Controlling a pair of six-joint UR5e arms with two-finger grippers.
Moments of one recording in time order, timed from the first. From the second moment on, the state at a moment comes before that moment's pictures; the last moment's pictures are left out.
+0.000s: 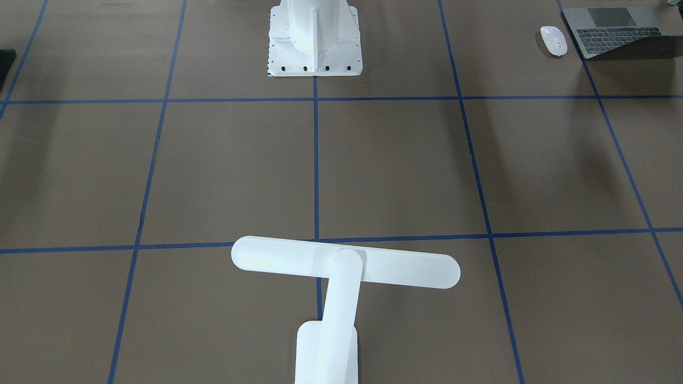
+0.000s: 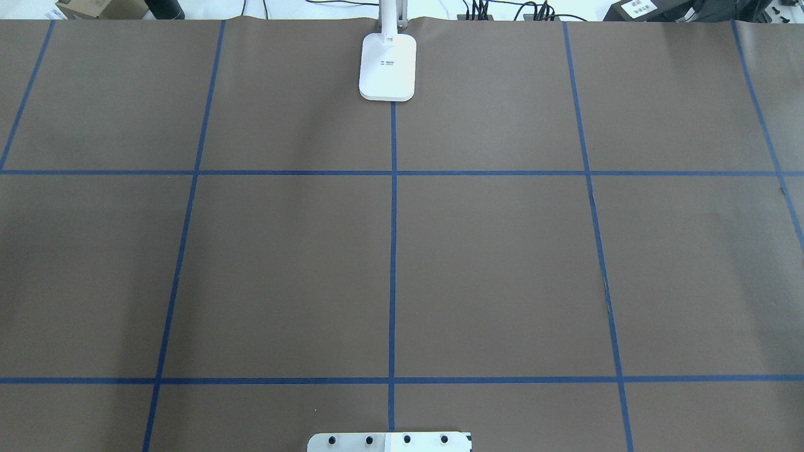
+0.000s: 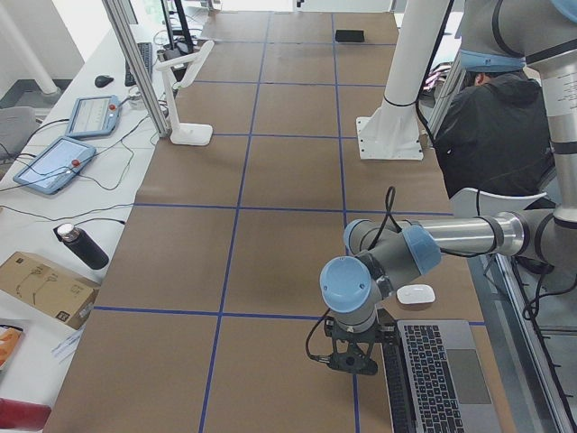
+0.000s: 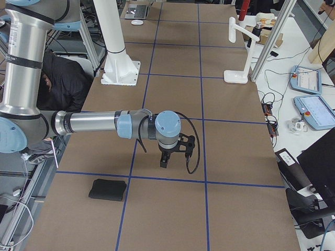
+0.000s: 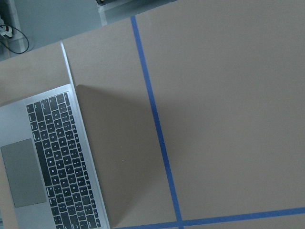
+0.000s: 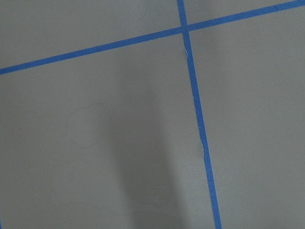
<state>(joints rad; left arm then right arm) -1.80 -1.20 -1.89 -1.09 -2.22 -0.89 1.57 -1.80 1.88 -1.66 2.49 0.19</state>
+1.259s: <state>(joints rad) -1.80 -1.17 -1.71 -1.17 -2.23 -0.89 1.56 -1.80 1.88 -1.66 2.49 0.18</state>
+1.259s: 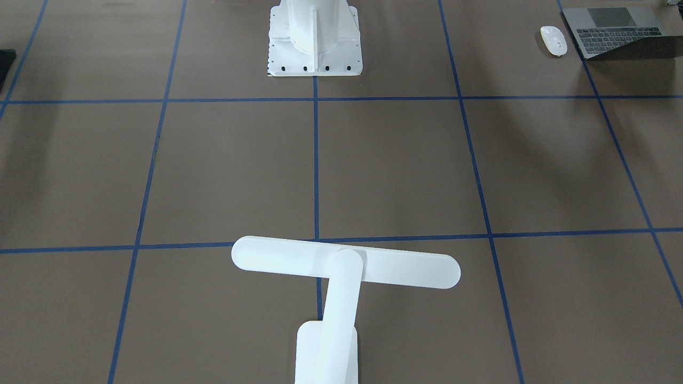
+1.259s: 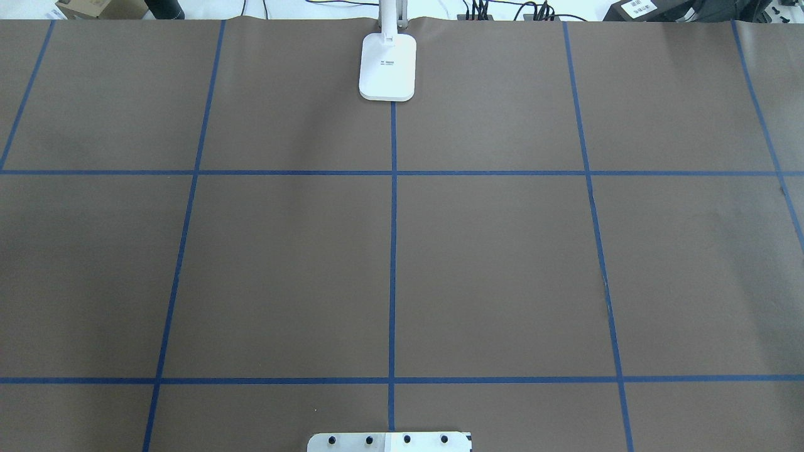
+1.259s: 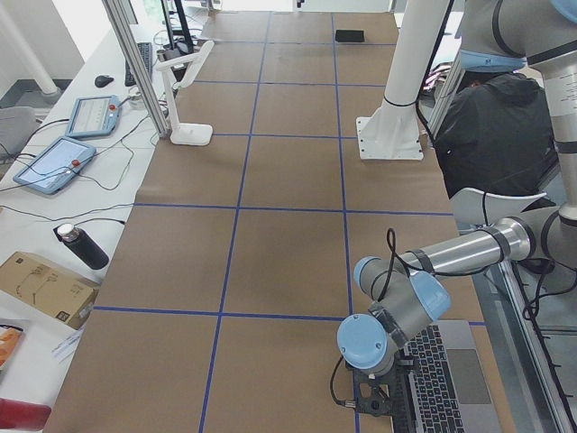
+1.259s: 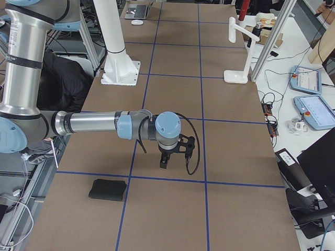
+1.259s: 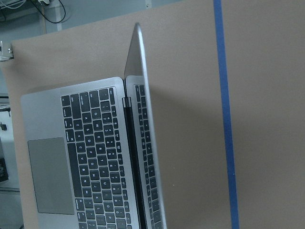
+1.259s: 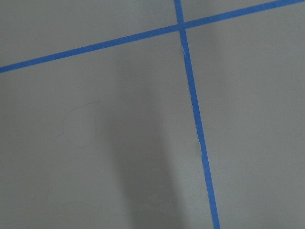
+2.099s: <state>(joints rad) -1.80 -1.17 -1.66 -1.19 -2.24 -0.89 1.56 -1.80 1.86 -1.60 2.49 0.19</state>
